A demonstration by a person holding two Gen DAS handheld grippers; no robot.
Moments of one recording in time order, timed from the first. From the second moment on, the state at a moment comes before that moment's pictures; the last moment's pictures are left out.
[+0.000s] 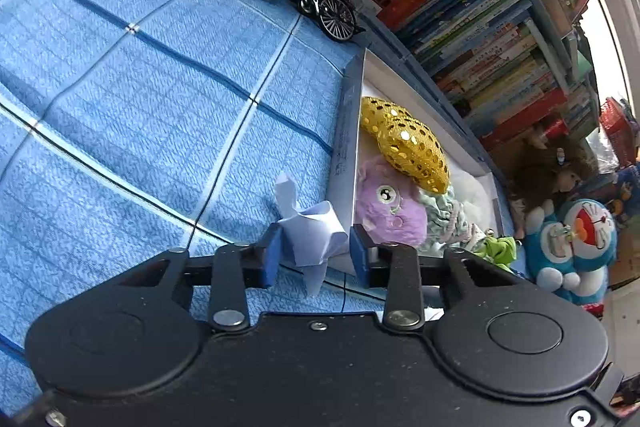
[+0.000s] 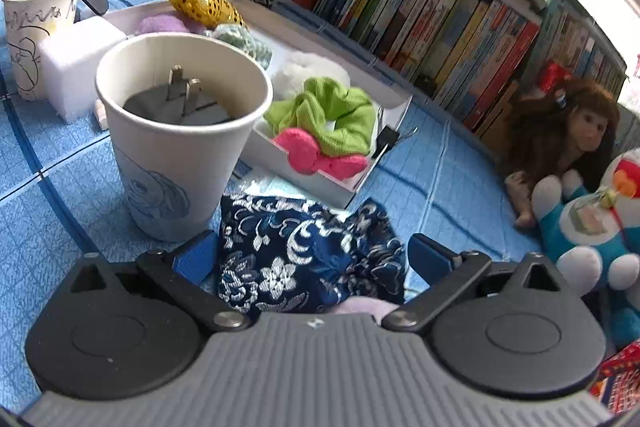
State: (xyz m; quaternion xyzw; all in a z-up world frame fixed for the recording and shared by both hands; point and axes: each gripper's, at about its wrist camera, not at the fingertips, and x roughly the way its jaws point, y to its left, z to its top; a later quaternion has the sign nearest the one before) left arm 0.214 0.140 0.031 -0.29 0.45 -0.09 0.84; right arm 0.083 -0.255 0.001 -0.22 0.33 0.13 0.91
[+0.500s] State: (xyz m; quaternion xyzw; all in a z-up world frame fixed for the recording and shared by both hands) left arm 0.204 0.145 0.057 -0.26 0.42 -0.09 0.86; right arm 0.057 -0.276 0.037 -0.12 0.25 0.09 0.96
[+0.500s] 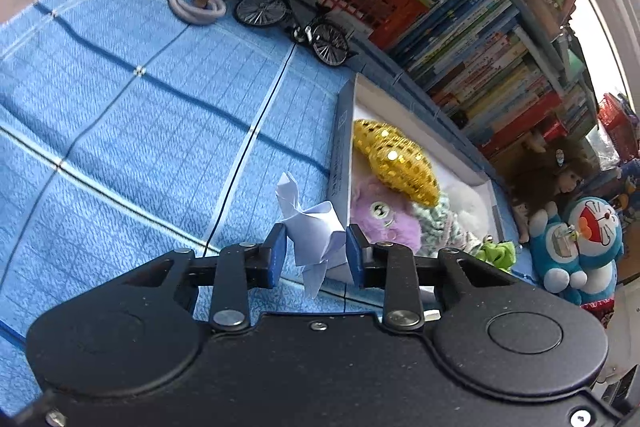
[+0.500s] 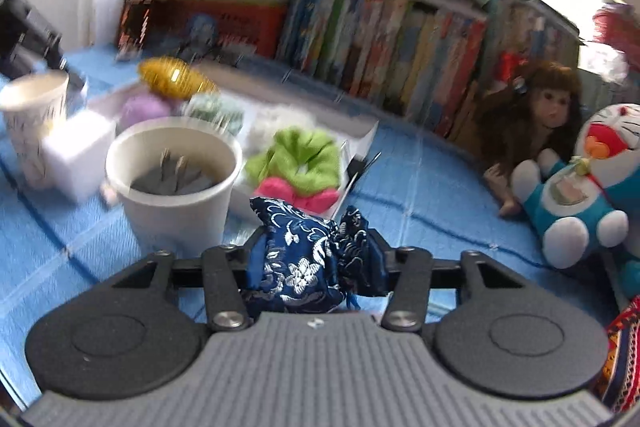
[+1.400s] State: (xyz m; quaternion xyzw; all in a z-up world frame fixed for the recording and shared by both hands) left arm 0.220 0.021 0.142 -0.15 0.37 -0.18 0.90; right arm 0.129 -0.294 0.110 0.14 0.25 0.09 0.95
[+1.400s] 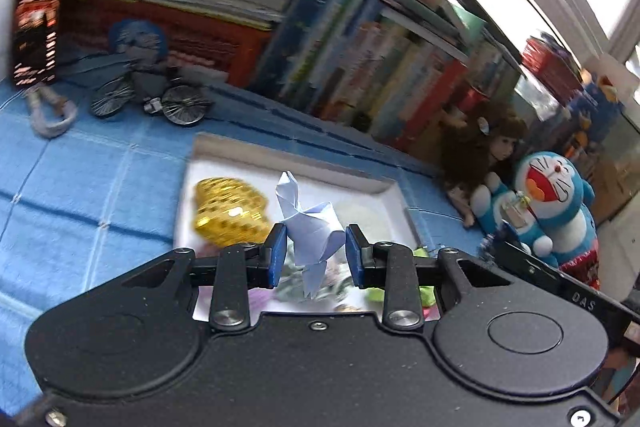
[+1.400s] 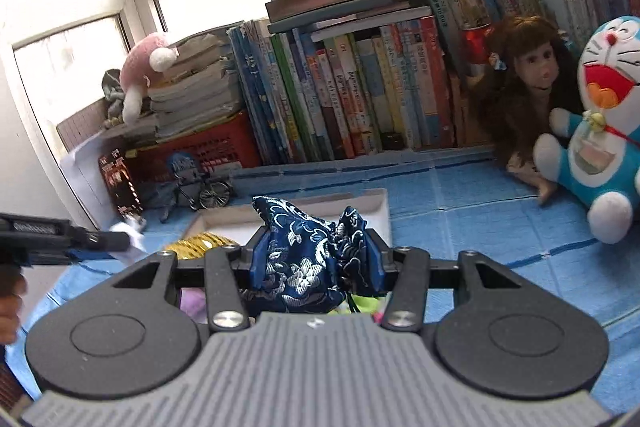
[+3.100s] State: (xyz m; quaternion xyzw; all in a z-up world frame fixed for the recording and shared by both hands) left arm 0.358 -0.062 0.059 -0.02 0.48 -0.13 0.87; right arm 0.270 -0.273 0.049 0.12 0.37 0.04 0.92
